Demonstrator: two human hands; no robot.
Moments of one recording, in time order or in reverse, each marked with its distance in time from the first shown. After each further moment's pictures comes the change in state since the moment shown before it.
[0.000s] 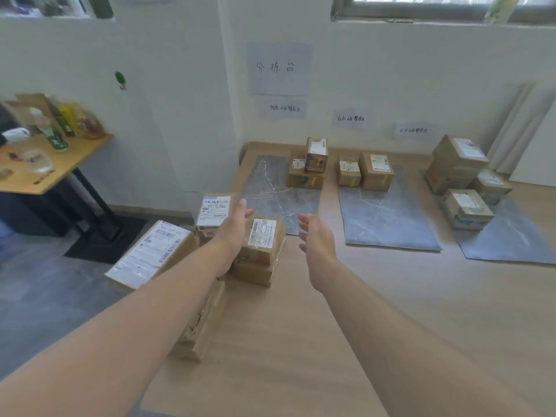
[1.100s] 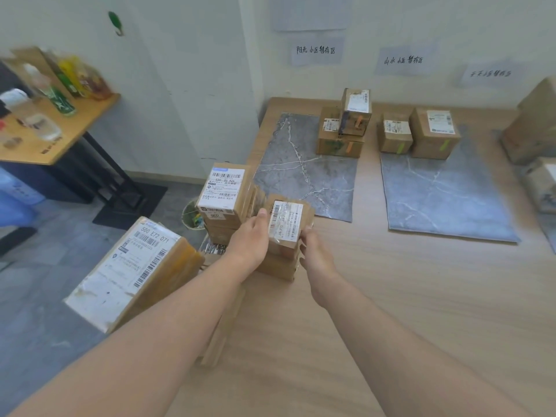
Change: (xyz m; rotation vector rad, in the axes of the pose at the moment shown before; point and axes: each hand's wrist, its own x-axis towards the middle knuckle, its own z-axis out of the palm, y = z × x) left_hand 0.095 -0.066 0.008 0.296 0.135 -0.089; right_hand 0.111 0.098 0.048 -0.052 -0.179 0.213
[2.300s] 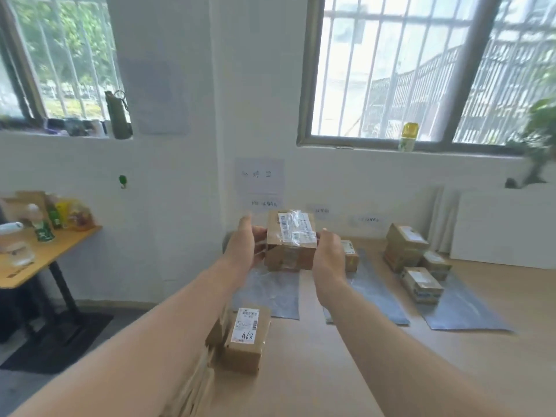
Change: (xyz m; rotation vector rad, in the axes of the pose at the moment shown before) left_hand -0.200 0.167 -0.096 -0.691 -0.182 0.389; right_hand -0.247 -0.172 -0.030 0.087 0.420 -0.634
